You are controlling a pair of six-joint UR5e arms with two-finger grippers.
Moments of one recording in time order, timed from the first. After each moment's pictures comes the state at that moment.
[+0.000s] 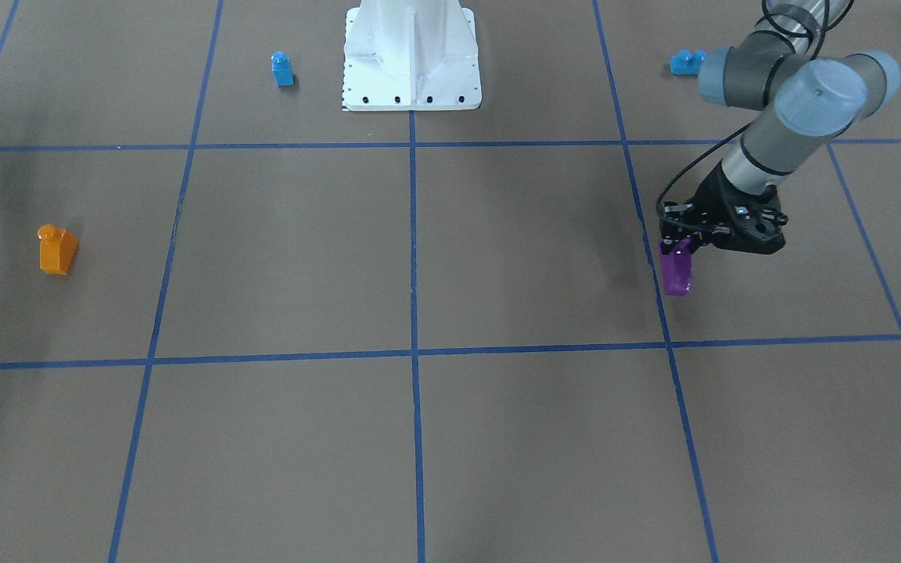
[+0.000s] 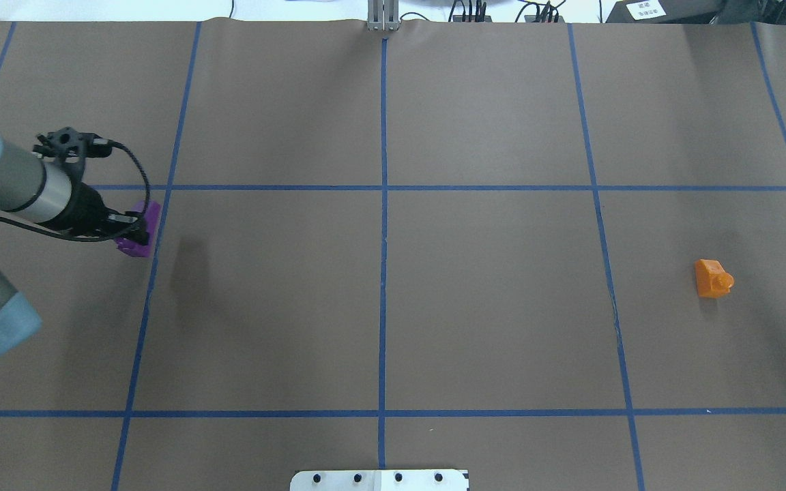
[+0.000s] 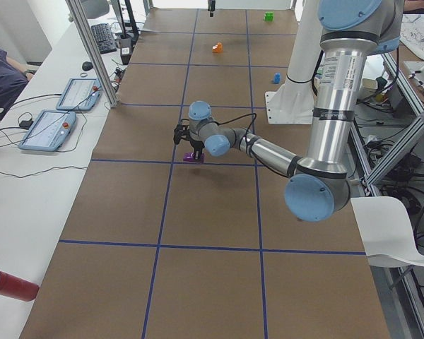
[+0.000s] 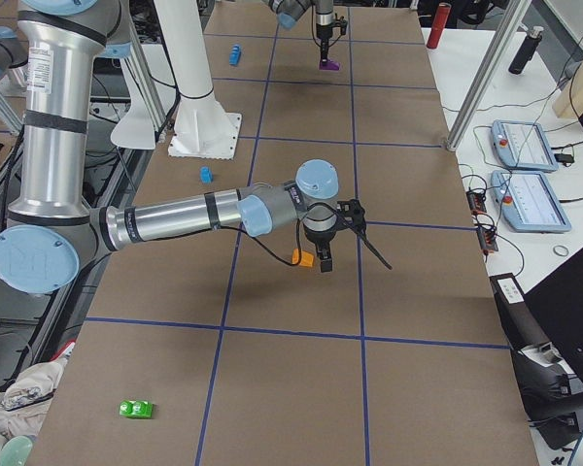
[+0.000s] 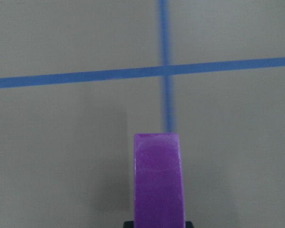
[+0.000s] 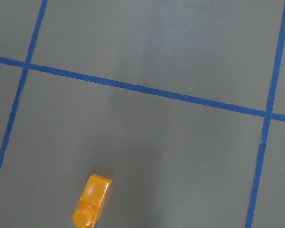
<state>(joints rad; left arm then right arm) -0.79 -1.78 -1.78 -1.96 -2.12 -0.96 1.33 -1.71 1.91 -1.38 2.34 0.25</state>
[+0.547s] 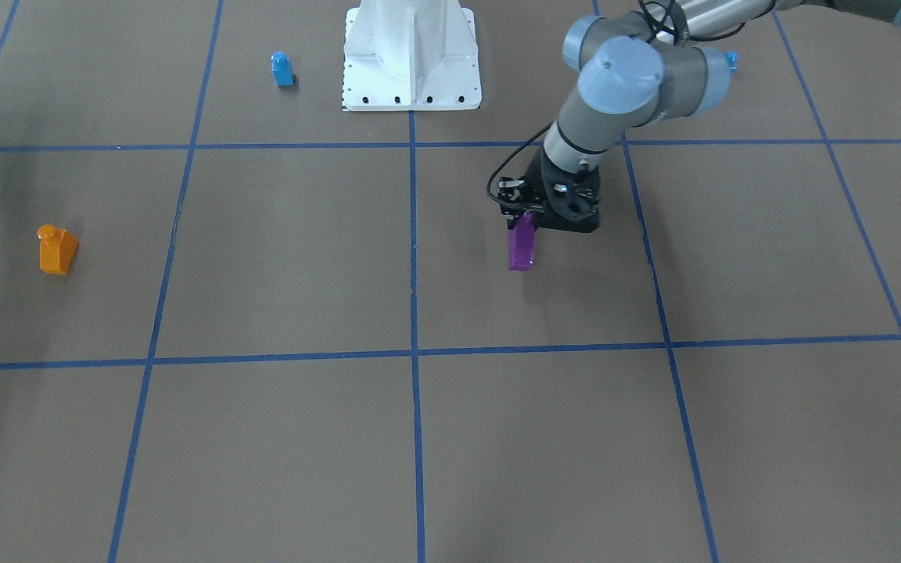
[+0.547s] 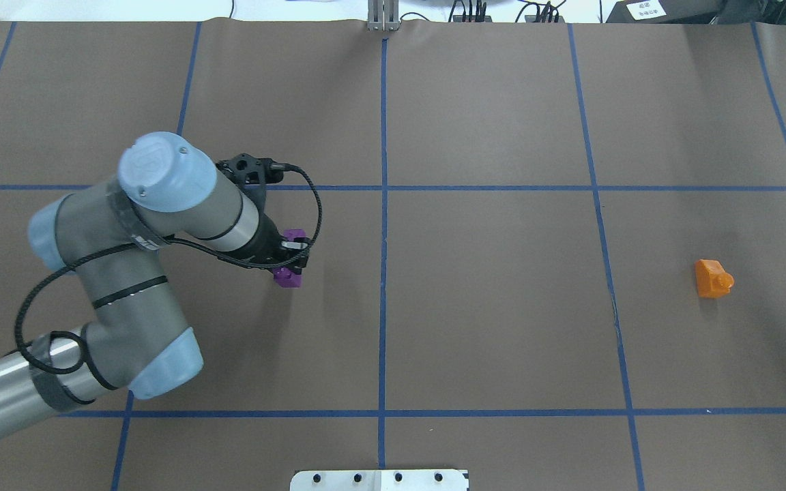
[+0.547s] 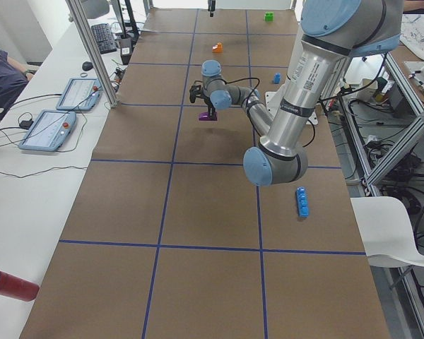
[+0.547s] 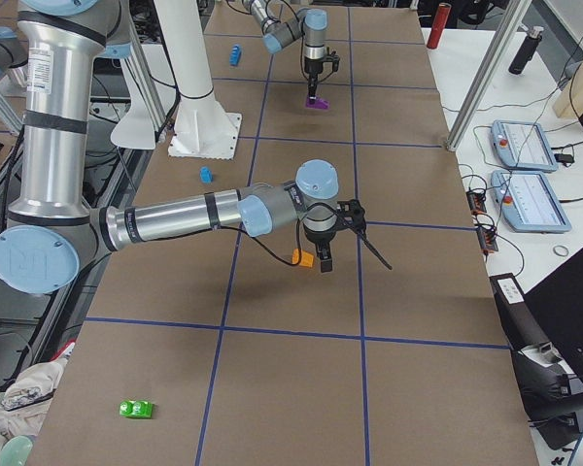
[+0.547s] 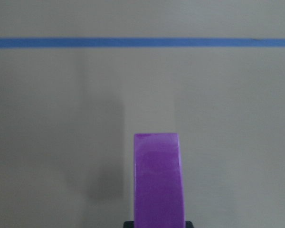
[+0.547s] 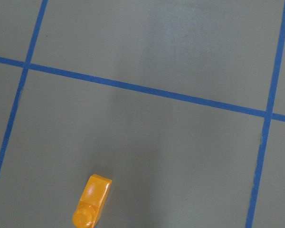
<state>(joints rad) -0.55 -2.14 -1.72 -1.76 -1.99 -1.21 1.33 -1.71 1.91 -1.38 2.34 0.25</state>
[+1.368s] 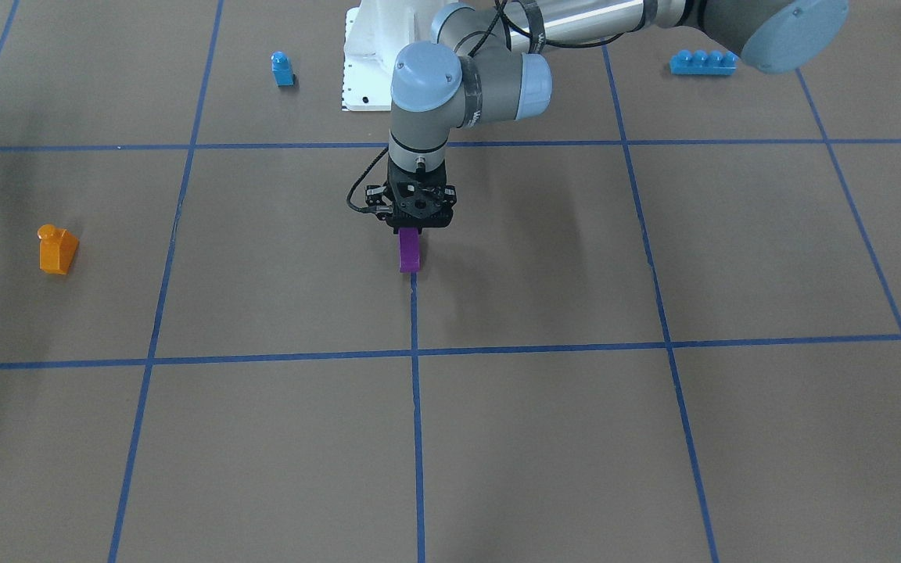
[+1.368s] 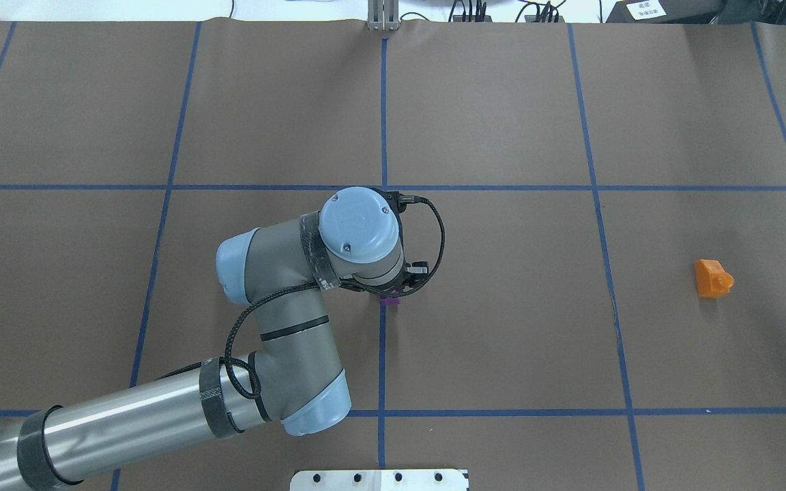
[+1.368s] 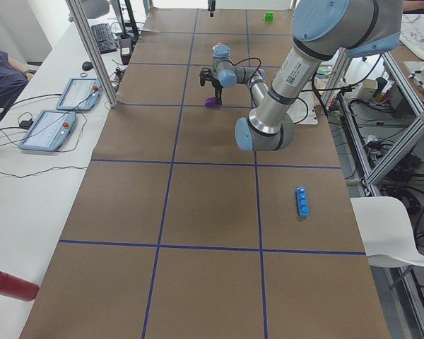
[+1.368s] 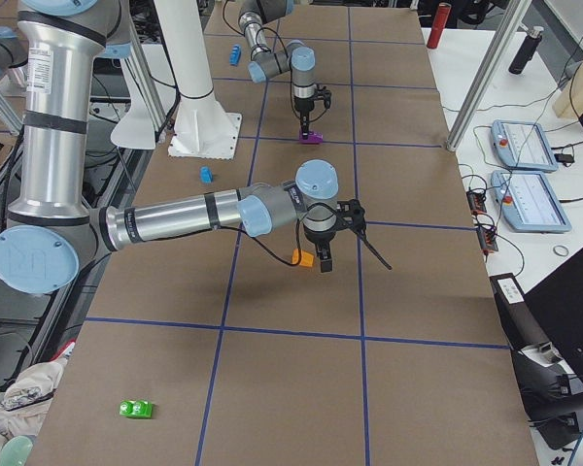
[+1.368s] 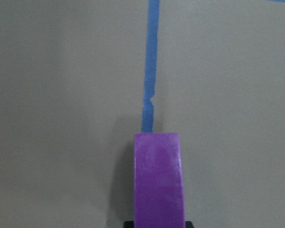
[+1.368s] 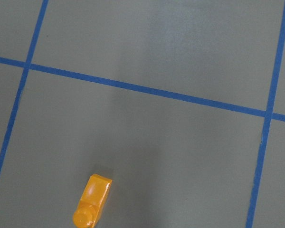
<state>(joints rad) -0.42 -2.42 -1.46 -1.72 -1.81 -1.35 1.33 -1.71 1.91 -1.38 2.34 0.25</state>
